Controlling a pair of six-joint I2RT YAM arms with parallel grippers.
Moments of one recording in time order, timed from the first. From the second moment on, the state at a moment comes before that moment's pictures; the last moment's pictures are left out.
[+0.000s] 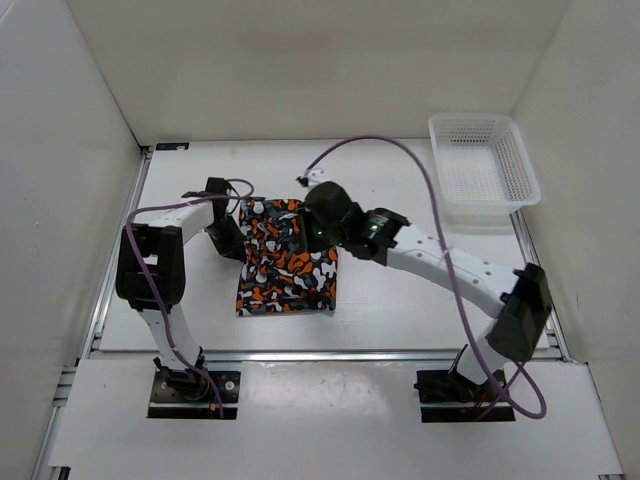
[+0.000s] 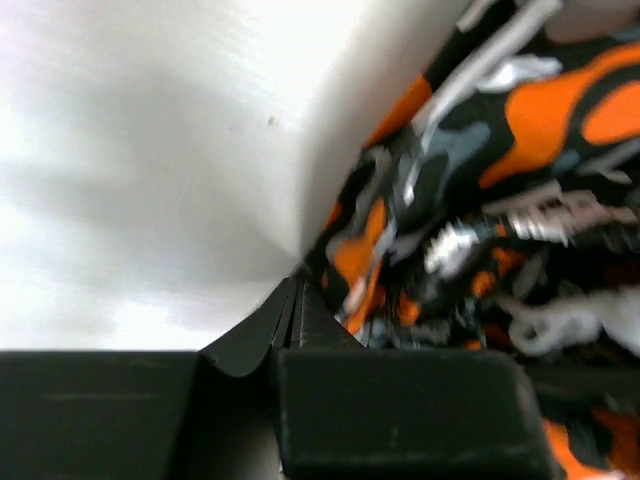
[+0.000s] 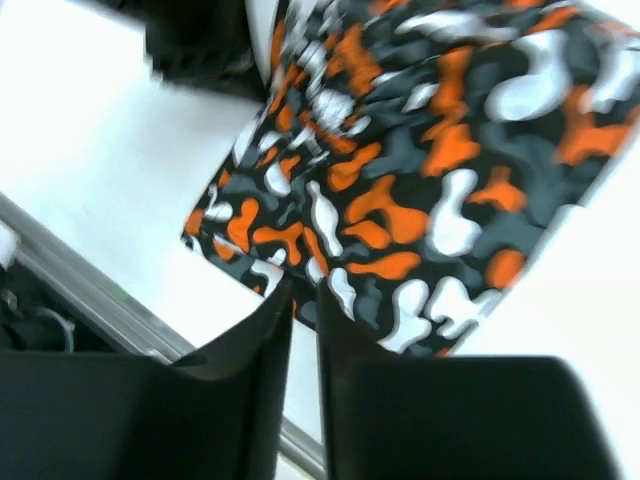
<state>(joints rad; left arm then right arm) -0.12 1.86 1.21 -0.72 0.09 -0.62 1.01 1.64 1.51 -0.56 0.14 0.45</state>
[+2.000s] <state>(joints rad) -0.15 1.79 1.60 -0.90 0.11 -0.39 0.87 1.96 1.56 -0.56 -0.05 0.52</state>
